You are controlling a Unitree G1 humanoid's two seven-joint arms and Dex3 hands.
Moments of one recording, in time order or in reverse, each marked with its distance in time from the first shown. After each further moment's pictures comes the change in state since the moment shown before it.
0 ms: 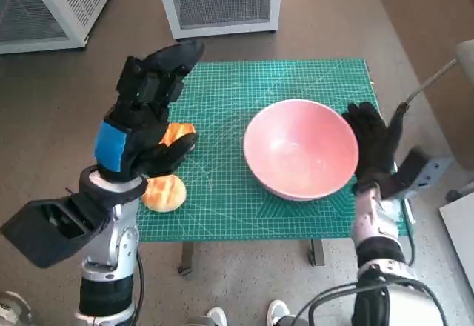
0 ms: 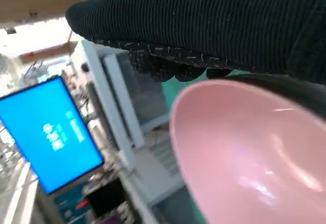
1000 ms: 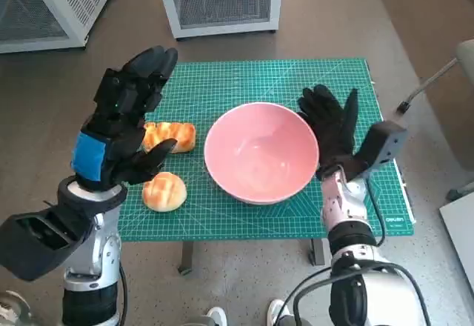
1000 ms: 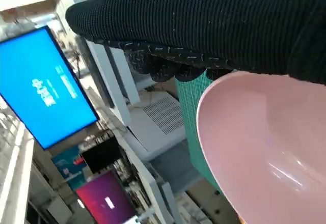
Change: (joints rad) left arm 0.062 0.059 0.046 -0.018 0.010 -0.019 0.013; right arm -0.096 0.097 0.041 0.014 -0.047 0.053 -0.014
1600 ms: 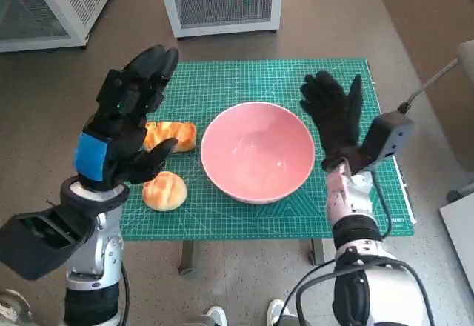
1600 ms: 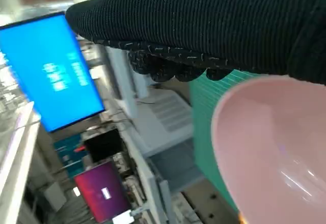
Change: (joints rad) left arm -0.003 -0.012 -0.009 0.034 0.000 -0.020 0.008; right arm -0.018 -0.044 0.022 -0.034 -0.018 -0.118 0.048
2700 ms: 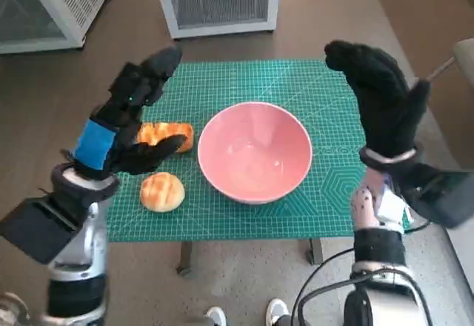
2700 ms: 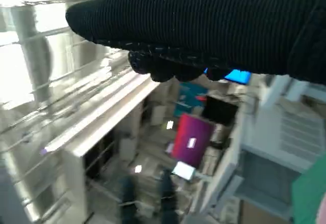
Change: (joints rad) left arm -0.048 0.218 -0.005 -0.028 0.179 0.119 -0.056; right arm 0.236 -0.026 0.135 -0.679 0.207 -0.275 0.417
